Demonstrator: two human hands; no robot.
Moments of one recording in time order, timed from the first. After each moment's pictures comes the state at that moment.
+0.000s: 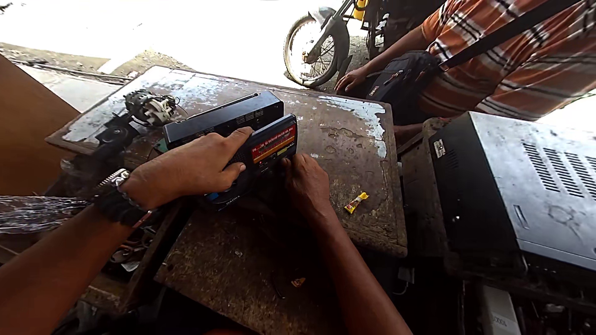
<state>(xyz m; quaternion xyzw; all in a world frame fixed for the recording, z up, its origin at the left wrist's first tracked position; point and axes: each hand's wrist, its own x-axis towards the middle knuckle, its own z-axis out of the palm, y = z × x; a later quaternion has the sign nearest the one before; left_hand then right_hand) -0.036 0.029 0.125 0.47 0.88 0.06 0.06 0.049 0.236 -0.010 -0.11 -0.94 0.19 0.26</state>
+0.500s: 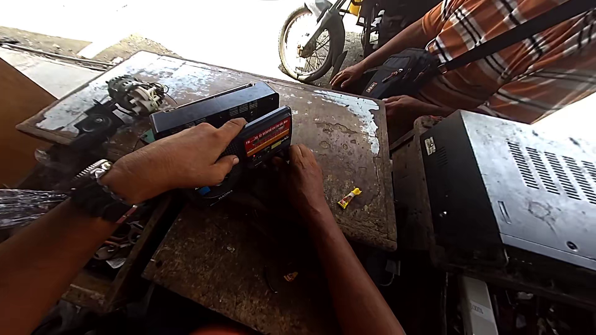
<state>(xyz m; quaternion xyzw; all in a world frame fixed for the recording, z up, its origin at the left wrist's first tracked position) -0.031 0.031 0.130 0.45 0.89 0.06 0.07 0.054 0.237 -0.006 -0.08 -0.94 0.20 0.28</state>
